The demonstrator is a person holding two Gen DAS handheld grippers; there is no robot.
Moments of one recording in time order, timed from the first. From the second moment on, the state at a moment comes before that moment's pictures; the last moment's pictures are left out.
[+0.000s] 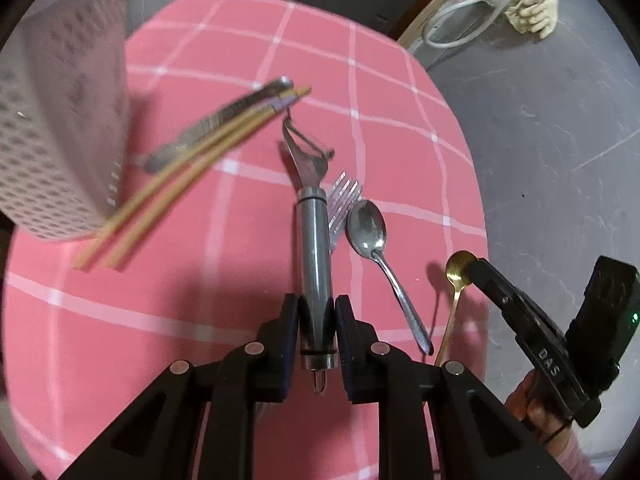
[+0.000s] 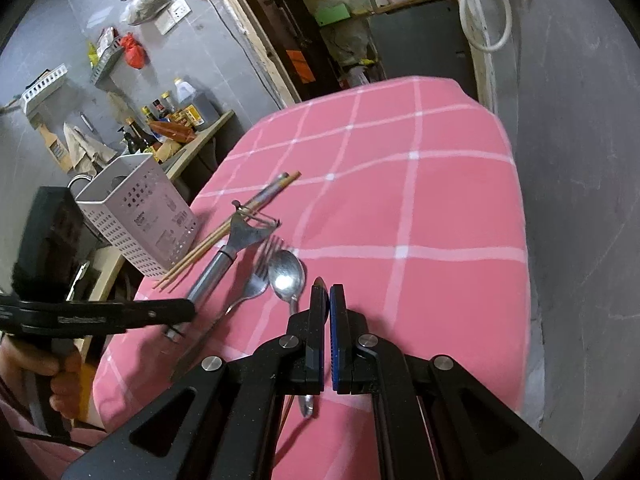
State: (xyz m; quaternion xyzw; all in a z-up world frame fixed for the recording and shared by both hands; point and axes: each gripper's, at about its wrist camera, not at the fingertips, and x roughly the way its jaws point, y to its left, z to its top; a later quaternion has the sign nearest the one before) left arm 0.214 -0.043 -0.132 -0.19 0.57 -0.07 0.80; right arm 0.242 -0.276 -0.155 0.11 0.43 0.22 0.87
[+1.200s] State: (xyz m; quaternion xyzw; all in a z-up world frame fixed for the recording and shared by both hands) left arm 0.190 0.026 0.032 -0.12 0.37 -0.07 0.92; right arm 0.249 -0.225 -0.007 0.09 0.25 0.26 0.93
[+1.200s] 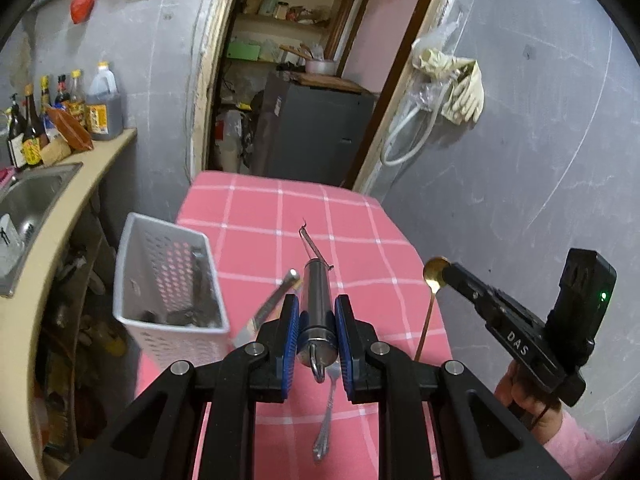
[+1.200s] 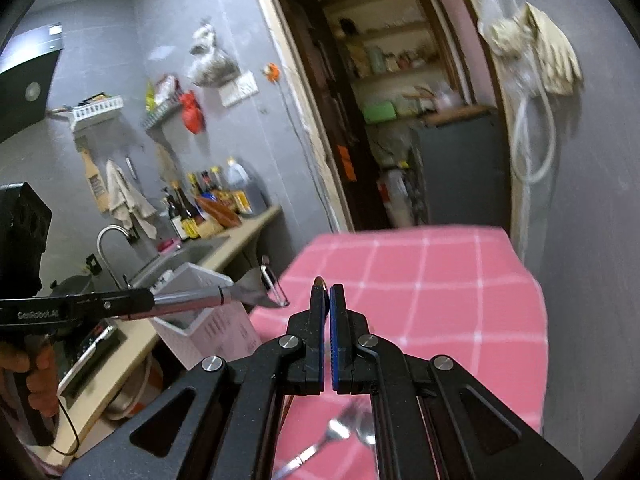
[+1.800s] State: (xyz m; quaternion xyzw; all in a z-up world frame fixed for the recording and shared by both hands) left arm 0.148 0.116 0.089 -0.14 0.37 -0.01 0.92; right arm 0.287 -0.094 0.072 0.06 0.13 0.34 0.93
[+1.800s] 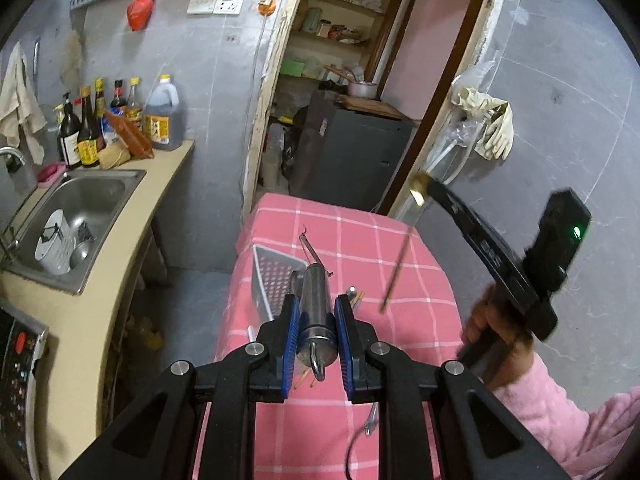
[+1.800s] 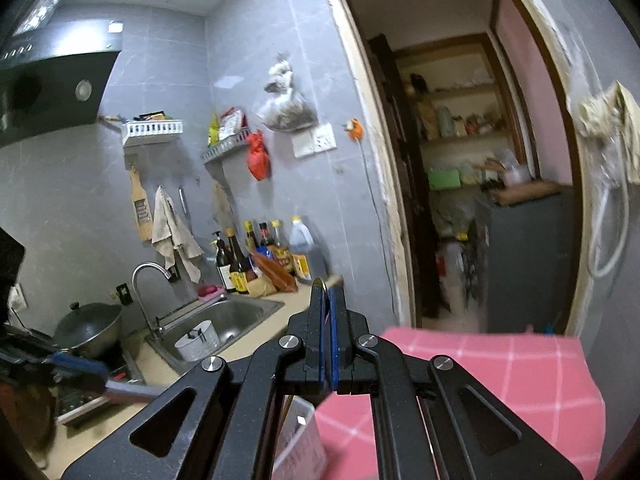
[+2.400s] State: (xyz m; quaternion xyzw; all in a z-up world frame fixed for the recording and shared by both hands) left arm 0.184 0.129 0.073 -0.12 0.42 -0.01 0.90; right arm 0.305 -0.026 0.023 0.01 0.17 0.35 0.92
